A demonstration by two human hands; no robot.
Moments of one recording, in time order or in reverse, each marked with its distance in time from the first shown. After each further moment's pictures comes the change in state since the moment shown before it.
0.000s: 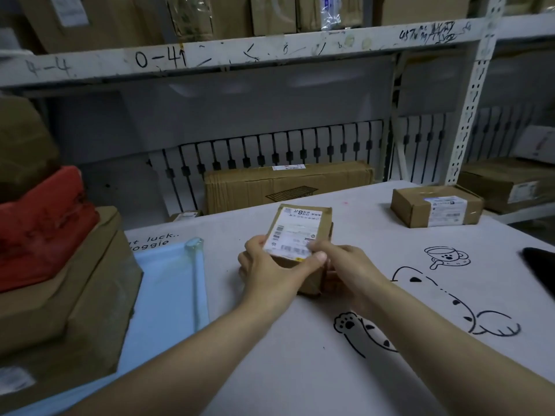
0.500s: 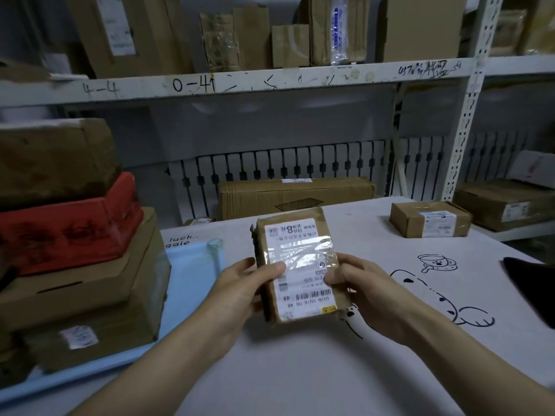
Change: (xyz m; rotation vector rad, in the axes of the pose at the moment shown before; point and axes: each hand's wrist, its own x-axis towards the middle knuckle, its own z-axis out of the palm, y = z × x) left_hand -0.060 -0.004 -0.086 -0.526 -0.302 -0.148; right_hand -0.072 0.004 -0.017 -0.030 -0.330 -0.216
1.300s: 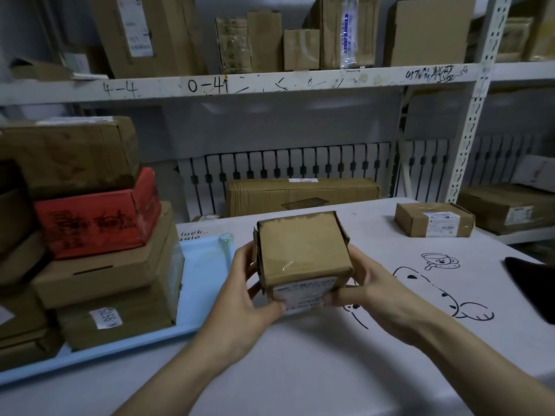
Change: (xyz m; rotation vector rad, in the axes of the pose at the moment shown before) left_hand -0.035 -0.018 -0.018 0.401 0.040 0.445; right_hand -0.016 0.002 0.010 -0.185 -0.126 -0.220
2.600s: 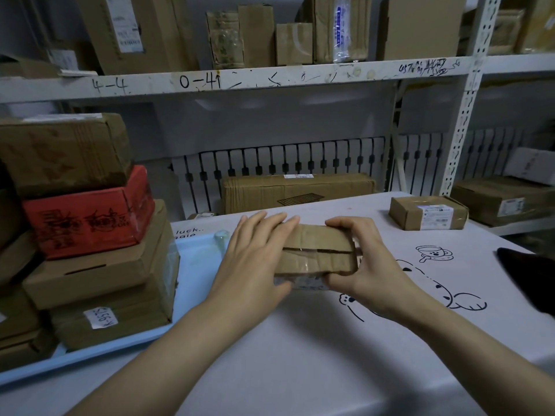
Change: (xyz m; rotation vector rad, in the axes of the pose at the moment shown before) left_hand 0.031 0.029 0.005 0.932 -0.008 0.448; right_hand 0.001 -0.012 0.005 -0.473 0.301 -0.284
